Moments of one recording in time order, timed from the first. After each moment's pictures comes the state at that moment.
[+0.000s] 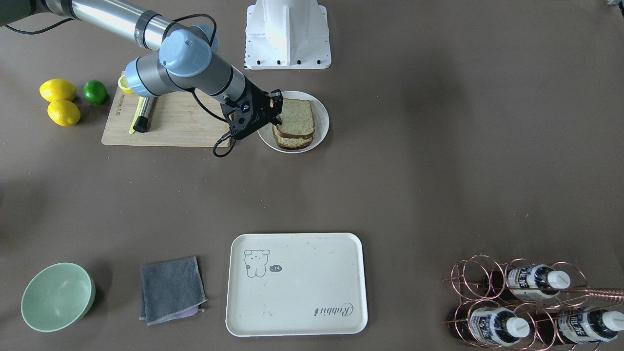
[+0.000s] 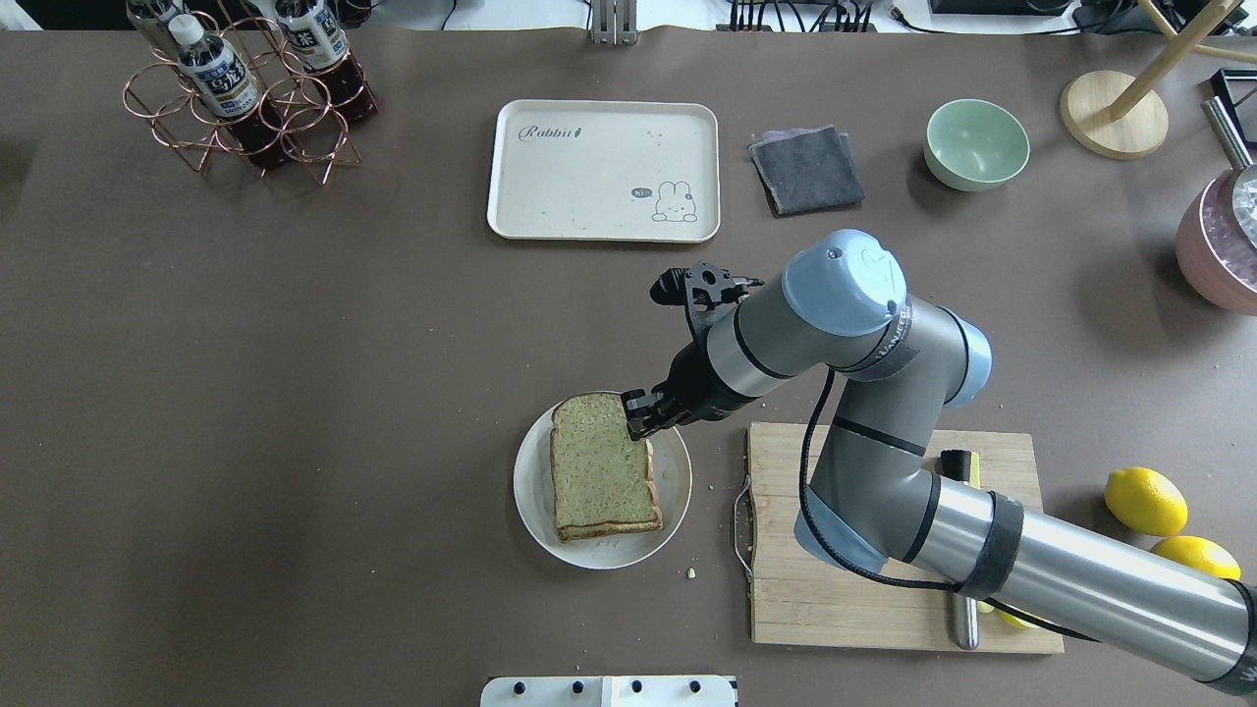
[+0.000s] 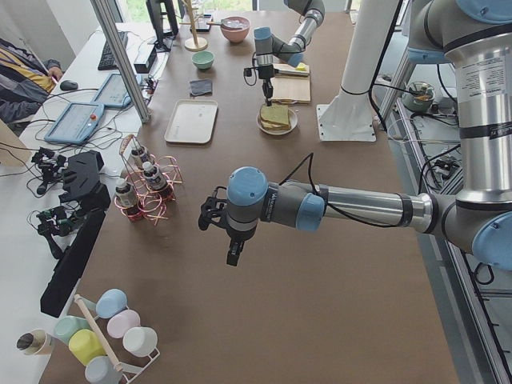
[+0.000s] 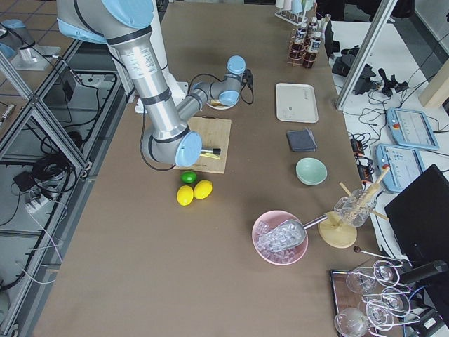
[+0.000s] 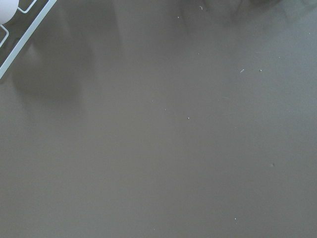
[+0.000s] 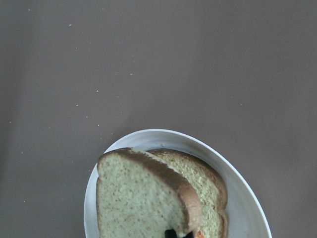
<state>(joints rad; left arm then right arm) -1.54 -1.38 -1.84 -1.72 -2.39 0.01 0.52 -1.02 1.59 -0.94 2.18 1.15</state>
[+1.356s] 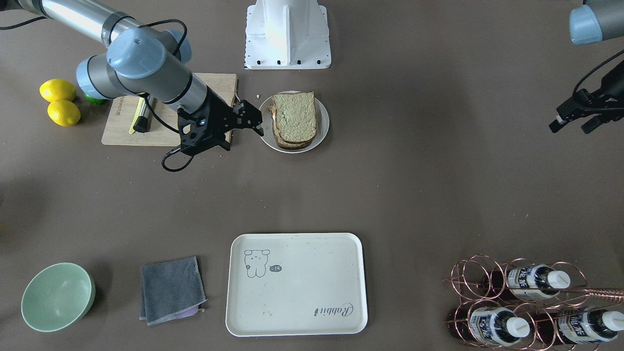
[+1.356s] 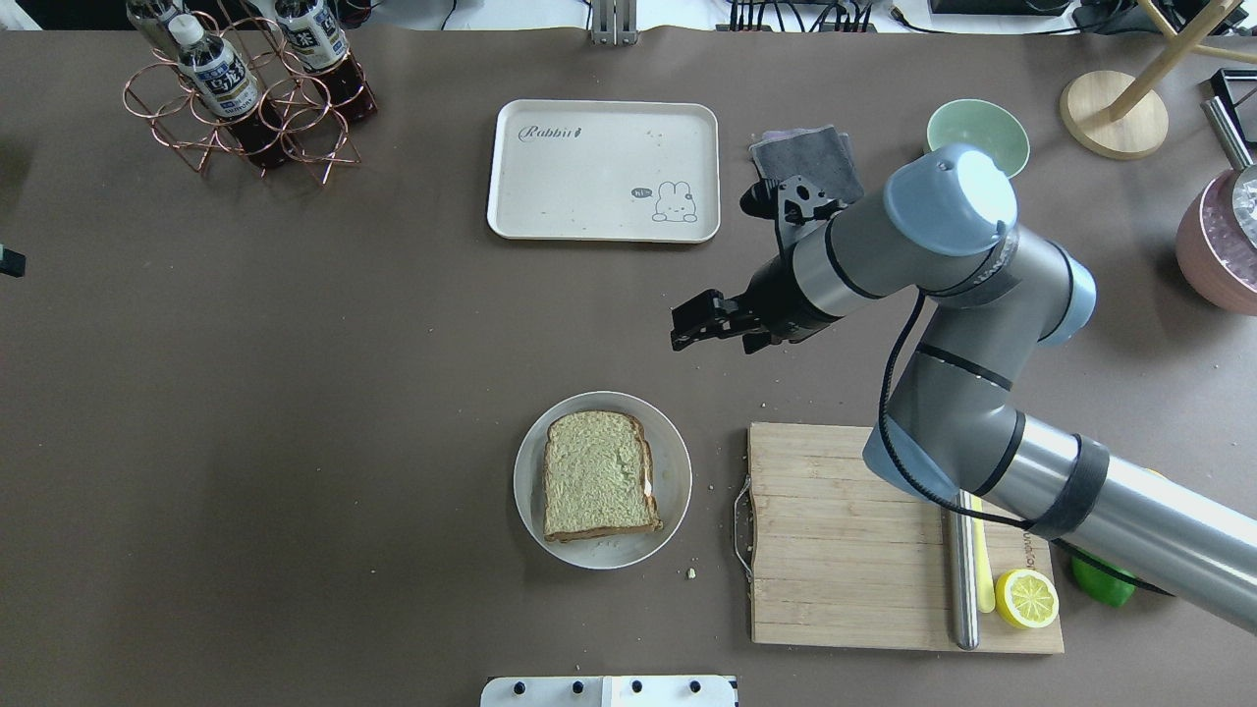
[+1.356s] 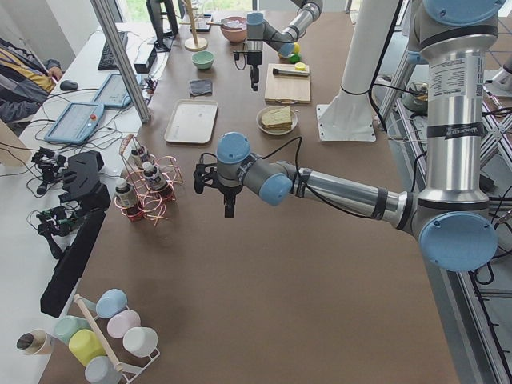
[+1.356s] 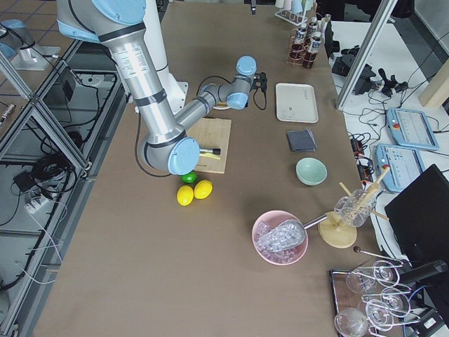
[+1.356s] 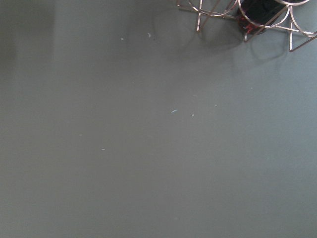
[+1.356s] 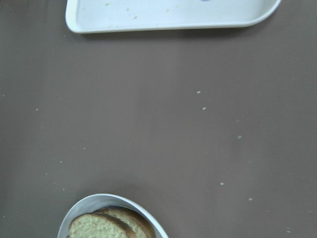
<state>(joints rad) -1.20 -1.51 -1.88 -1.99 -2.37 -0.84 0.71 -1.11 1.69 -1.02 2.22 1.20</state>
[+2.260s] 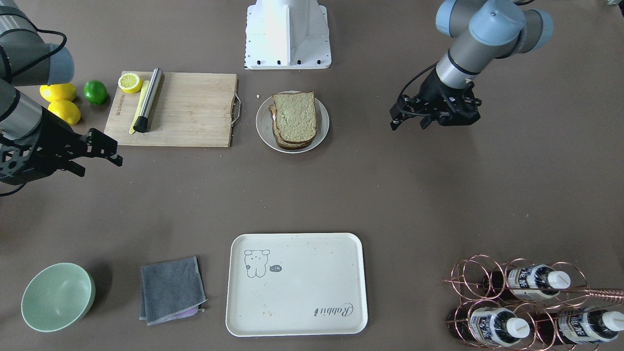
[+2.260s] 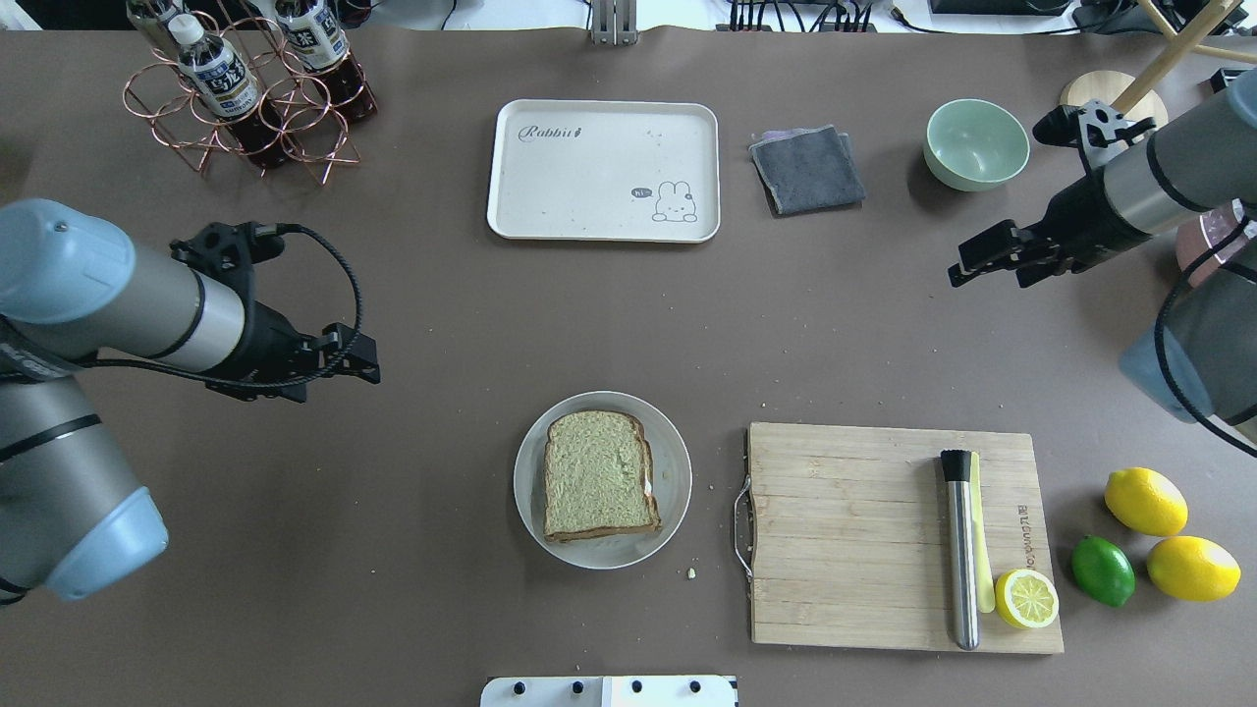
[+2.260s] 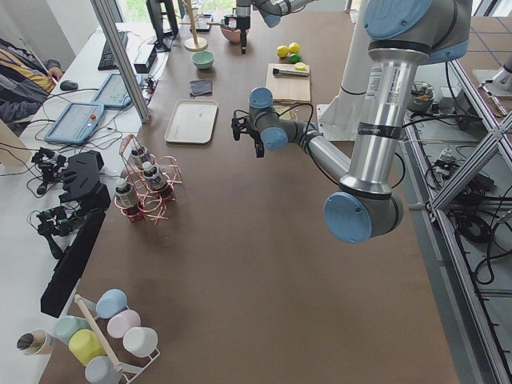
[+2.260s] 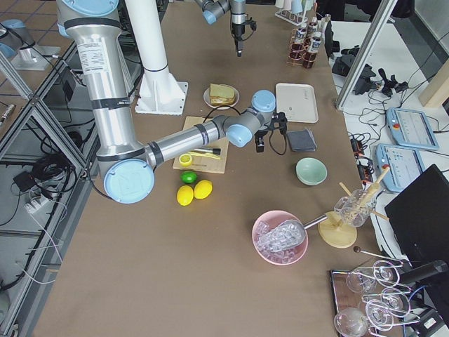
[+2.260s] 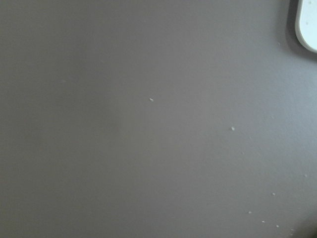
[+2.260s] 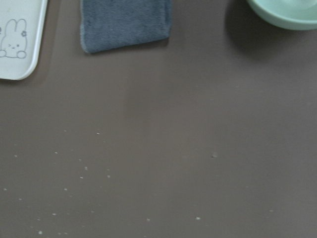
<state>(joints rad) -0.63 -1.82 -1.91 -1.95 -2.04 -1.39 1.05 -1.43 1.73 -1.16 2.36 0.73</state>
